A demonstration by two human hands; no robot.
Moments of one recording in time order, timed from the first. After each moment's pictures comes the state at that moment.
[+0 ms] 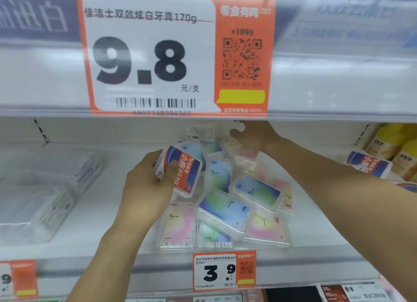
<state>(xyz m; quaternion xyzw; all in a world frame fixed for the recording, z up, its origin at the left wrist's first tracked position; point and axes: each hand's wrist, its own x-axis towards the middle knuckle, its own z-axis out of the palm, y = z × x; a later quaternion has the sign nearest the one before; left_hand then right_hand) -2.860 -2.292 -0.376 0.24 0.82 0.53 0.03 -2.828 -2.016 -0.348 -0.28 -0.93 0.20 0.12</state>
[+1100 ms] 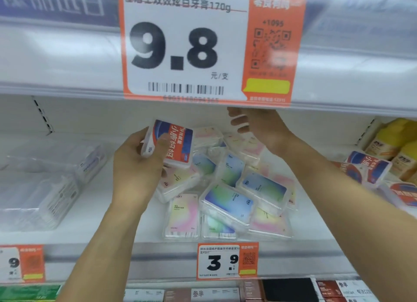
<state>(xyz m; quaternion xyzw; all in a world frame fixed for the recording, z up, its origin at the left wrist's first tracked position) -2.864 -2.302 -0.355 0.17 0.70 0.69 0.01 -2.796 -2.079 -0.309 -0.22 -0.81 0.49 0.24</state>
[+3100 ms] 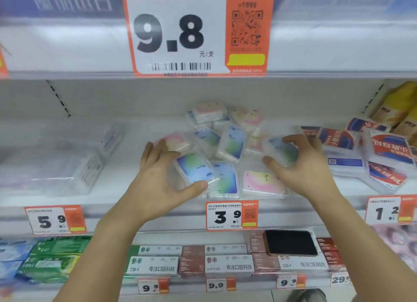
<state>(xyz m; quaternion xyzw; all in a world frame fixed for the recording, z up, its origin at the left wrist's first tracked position) -2.835 -2.353 -0.396 0.39 0.86 0.32 0.05 -2.668 -2.099 -0.397 -0.39 -0.86 0.21 0.27</state>
